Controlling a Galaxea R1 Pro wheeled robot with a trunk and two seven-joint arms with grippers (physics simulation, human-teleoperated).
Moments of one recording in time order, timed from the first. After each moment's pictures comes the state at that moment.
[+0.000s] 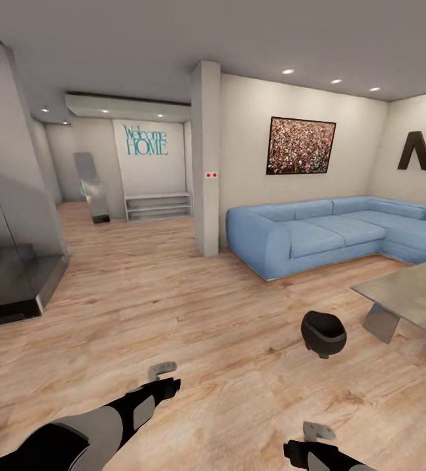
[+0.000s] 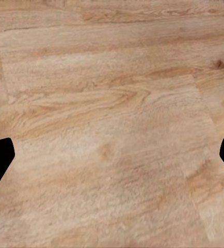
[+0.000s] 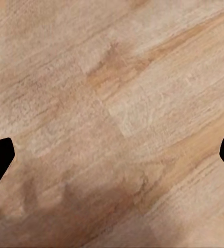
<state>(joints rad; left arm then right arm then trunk) -0.79 -0.11 -0.29 0.04 0.51 -0.05 0.00 -0.58 -0.02 0.53 -0.02 -0.69 0.07 -0.07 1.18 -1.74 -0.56</state>
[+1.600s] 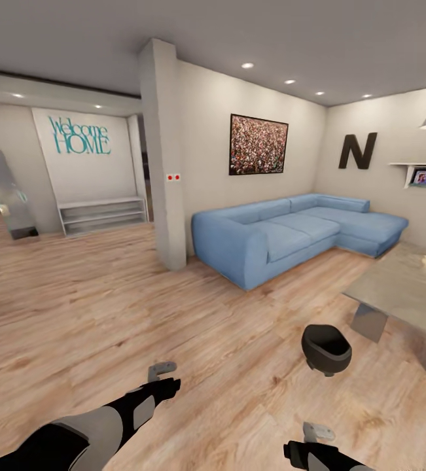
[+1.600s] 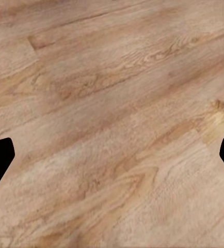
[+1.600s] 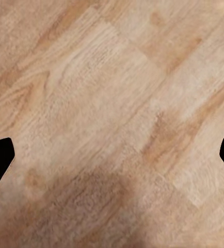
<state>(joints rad) -0.79 -0.11 -0.29 0.04 0.51 -0.05 0.00 -0.58 -0.02 0.53 -0.02 -0.69 0.07 -0.07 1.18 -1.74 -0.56</state>
